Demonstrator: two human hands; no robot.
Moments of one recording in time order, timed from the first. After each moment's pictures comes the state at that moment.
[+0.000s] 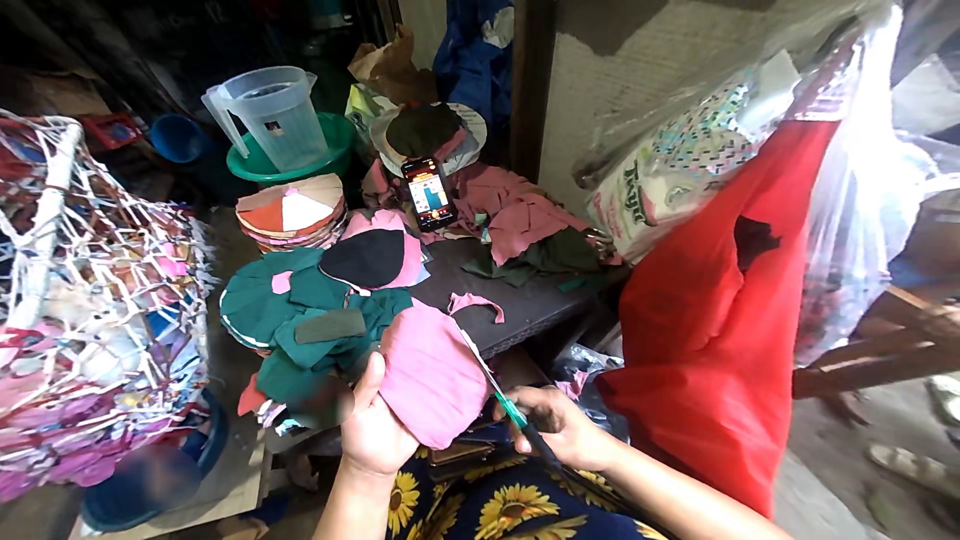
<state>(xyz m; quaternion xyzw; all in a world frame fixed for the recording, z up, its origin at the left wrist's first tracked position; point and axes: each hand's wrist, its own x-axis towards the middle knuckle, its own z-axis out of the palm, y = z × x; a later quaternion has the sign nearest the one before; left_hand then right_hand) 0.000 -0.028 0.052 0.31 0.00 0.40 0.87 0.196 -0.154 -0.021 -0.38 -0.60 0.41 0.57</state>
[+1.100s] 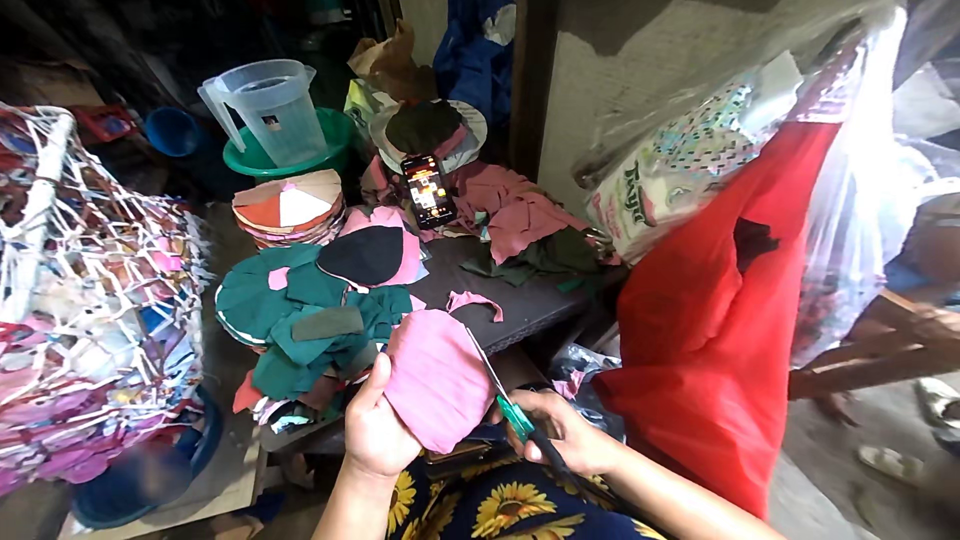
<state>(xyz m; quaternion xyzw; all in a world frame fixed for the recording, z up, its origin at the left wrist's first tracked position) 0.001 -0.032 0.047 0.30 0.01 0.38 0.88 0.199 -0.155 -0.026 -0.35 -0.64 0.40 0.56</state>
